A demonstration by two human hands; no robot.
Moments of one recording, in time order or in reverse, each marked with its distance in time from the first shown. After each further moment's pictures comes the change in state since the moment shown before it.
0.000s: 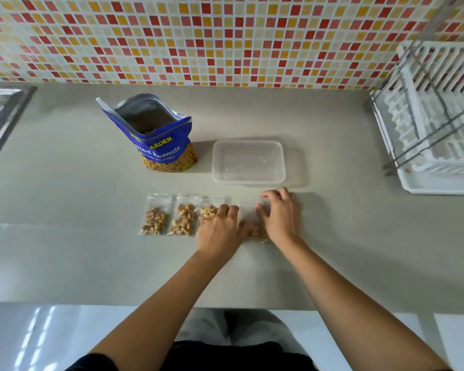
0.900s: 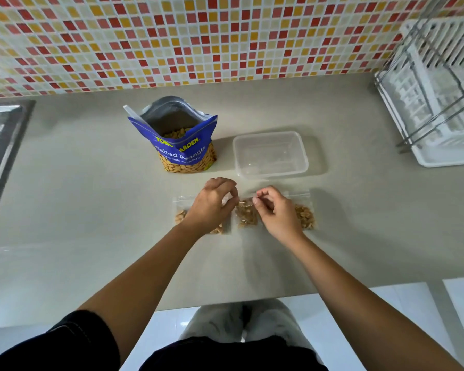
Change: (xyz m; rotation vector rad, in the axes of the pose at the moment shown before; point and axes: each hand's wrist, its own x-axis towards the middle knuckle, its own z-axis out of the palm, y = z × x) left_hand 0.041 -0.100 -0.044 -0.320 0.134 0.488; right_hand -0.027 -0.075 0.009 0.619 -0.079 0.107
